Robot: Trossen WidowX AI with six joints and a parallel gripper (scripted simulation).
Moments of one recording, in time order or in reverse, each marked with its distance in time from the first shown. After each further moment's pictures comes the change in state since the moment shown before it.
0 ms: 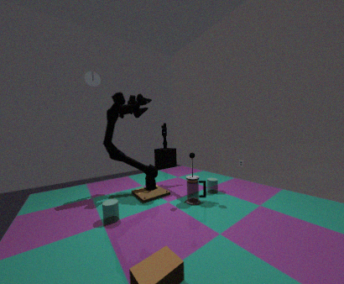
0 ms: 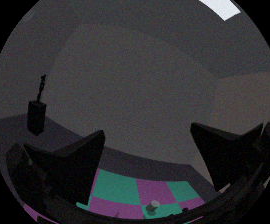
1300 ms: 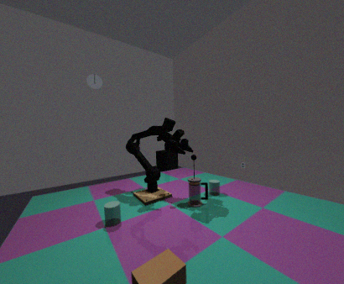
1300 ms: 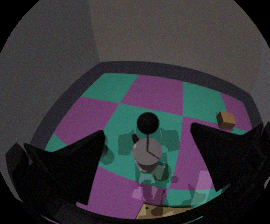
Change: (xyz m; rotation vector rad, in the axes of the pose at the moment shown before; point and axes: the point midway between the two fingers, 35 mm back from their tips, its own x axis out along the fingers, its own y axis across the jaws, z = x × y) arm 0.003 -0.141 -0.376 0.524 0.943 -1.011
